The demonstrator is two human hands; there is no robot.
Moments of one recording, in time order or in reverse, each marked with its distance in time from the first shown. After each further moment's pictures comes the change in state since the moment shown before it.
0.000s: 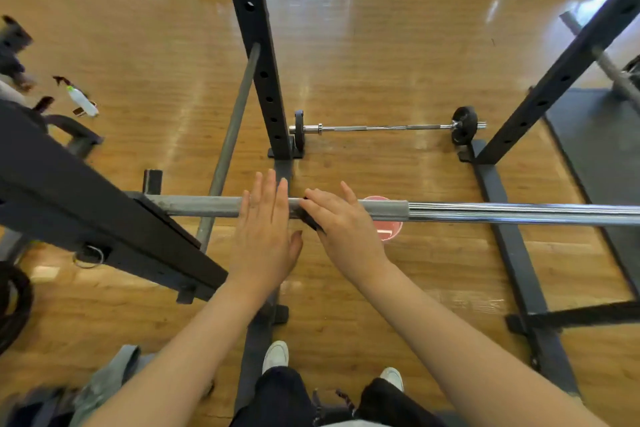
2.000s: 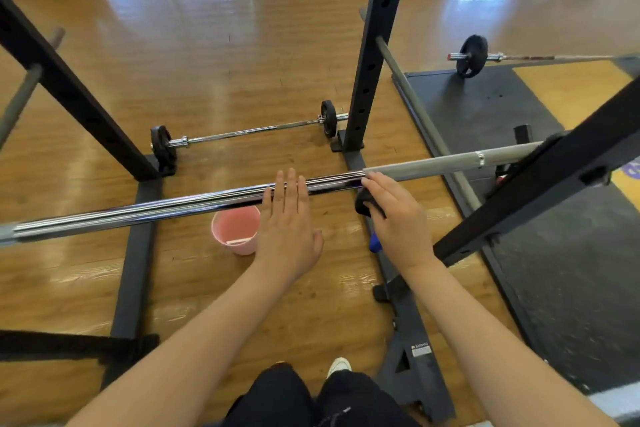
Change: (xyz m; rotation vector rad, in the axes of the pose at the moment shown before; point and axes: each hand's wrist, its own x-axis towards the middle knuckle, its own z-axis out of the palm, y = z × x) left_hand 0.060 0.530 0.039 0.047 -0.273 0.171; right_hand -0.271 0.364 -0.343 -0.150 0.199 0.359
